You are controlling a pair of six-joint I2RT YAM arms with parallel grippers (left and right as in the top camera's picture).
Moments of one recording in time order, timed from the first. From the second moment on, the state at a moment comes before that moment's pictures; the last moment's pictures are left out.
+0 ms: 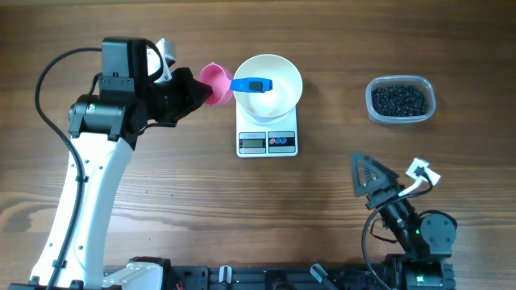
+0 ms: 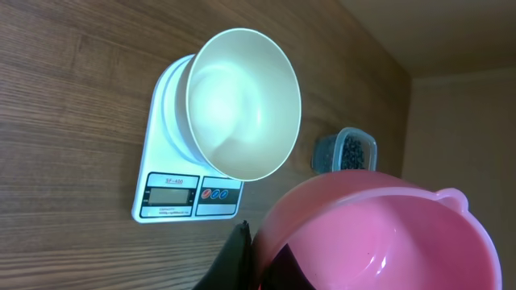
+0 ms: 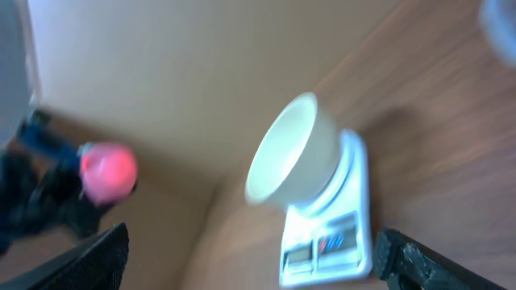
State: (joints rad) left arm -0.10 1.39 1.34 -0.85 0.51 -0.61; right arm -0.03 0.06 0.01 0.03 -0.55 0.99
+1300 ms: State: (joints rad) left arm -0.39 1.57 1.34 -0.85 0.28 -0.65; right arm -0.03 1.38 1.14 -0.88 -0.79 0.31
